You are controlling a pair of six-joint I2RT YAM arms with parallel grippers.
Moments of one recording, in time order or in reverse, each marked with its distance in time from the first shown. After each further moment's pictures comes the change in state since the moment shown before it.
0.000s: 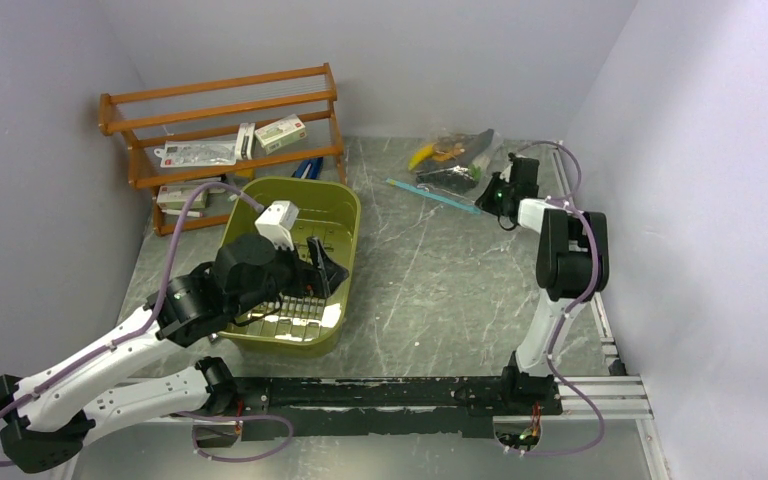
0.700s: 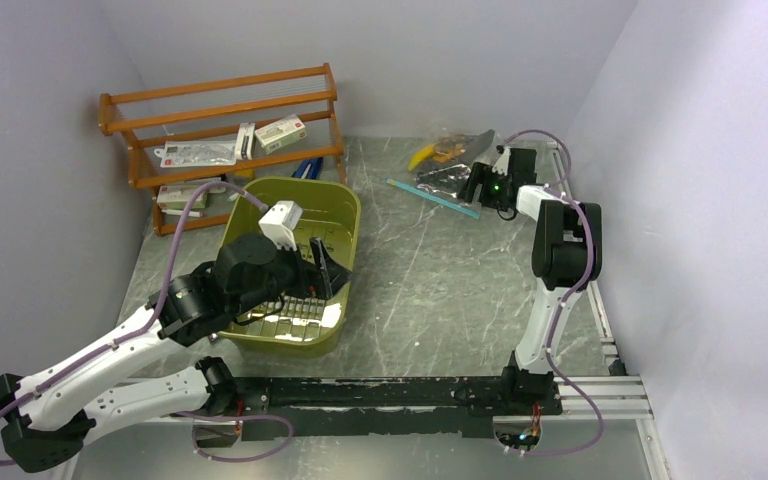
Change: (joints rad) left arm 0.000 0.007 -0.007 0.030 0.044 -0.003; right arm 0.002 0.073 0.161 -0.177 -0.100 -0.145
